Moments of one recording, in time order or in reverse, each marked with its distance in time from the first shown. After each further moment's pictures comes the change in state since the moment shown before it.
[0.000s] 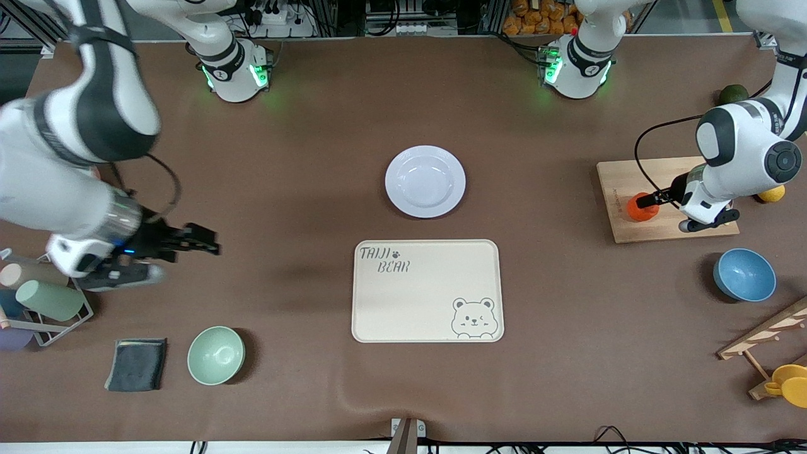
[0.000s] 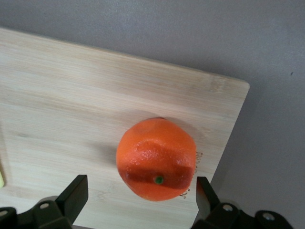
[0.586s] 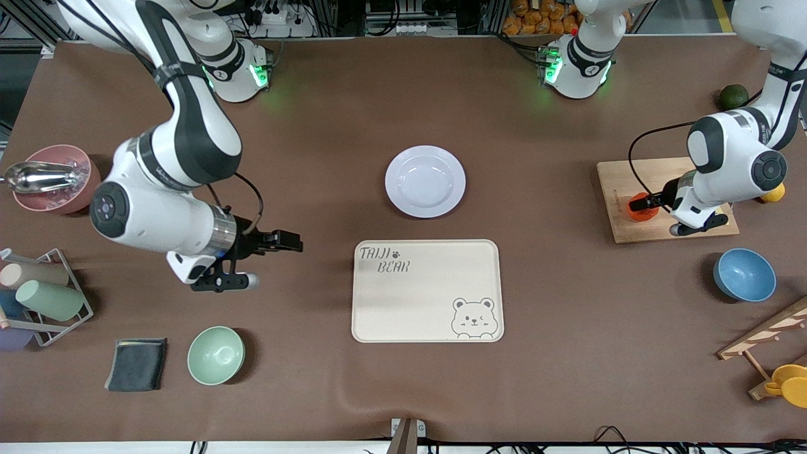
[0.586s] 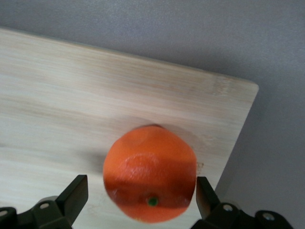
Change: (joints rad) left arm 0.000 0.068 -0.005 0.003 -0.001 0.052 0.000; right arm 0.096 0.120 0.000 -0.004 0.228 0.011 0.114
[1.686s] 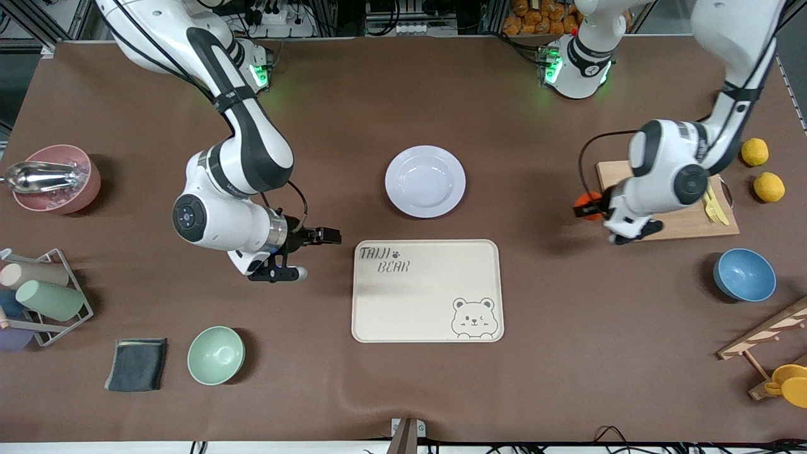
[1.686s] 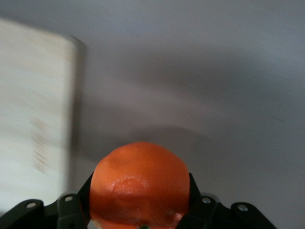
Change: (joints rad) left arm -0.008 -0.004 -0.393 0.049 -0.023 -0.108 -0.472; right arm 0.102 0.027 -0.014 -0.158 0.064 0.168 0.010
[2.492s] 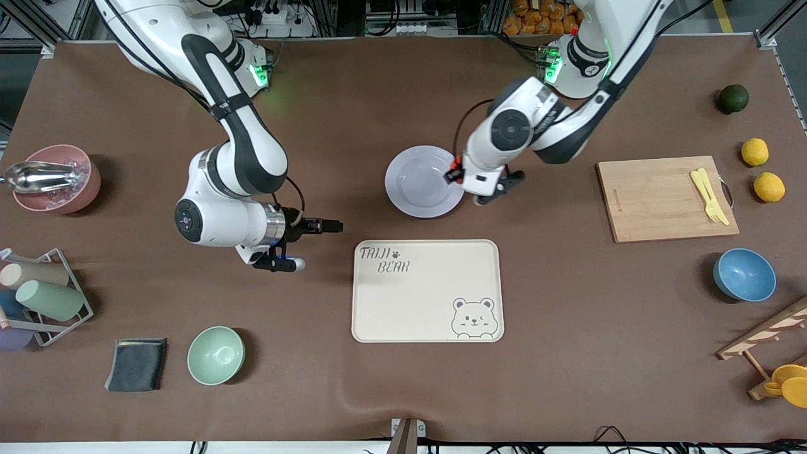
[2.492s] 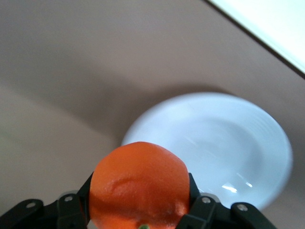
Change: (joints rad) left arm -0.276 0.159 -0.338 0.214 -0.006 -0.020 -0.836; right arm -0.011 -0.042 0.001 -0.160 0.153 -0.002 -0.052
